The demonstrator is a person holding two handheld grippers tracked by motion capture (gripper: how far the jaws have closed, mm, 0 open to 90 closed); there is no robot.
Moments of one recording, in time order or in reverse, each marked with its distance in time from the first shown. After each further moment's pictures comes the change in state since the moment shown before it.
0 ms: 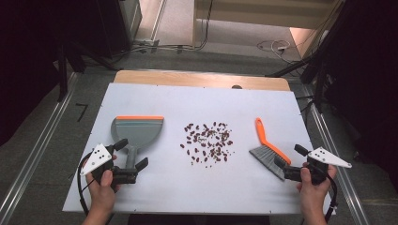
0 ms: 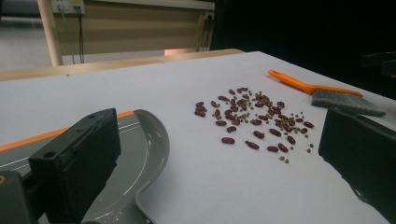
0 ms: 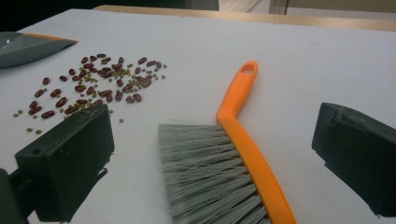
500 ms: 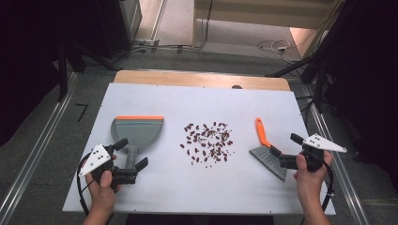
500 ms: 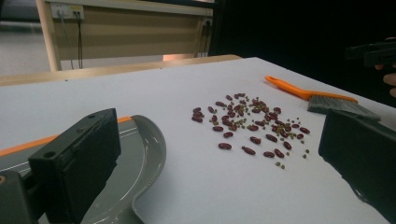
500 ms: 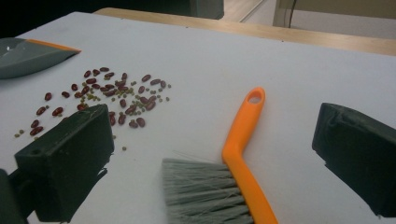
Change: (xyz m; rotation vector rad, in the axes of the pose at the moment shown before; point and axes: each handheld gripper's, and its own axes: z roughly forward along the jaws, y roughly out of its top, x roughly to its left) left arm -0.002 0.001 -0.002 -0.019 -0.004 -0.001; right arm 0.005 0.037 0.018 0.023 0.016 -0.036
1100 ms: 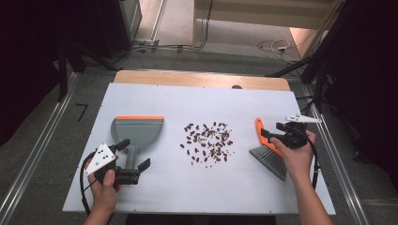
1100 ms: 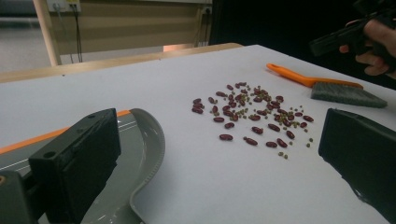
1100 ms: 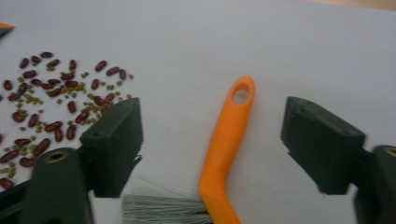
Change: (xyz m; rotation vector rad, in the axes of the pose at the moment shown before) left arm -0.002 0.001 0.005 0.036 -0.005 0.021; right arm -0.016 0.032 0.065 0.232 -0.079 0.075
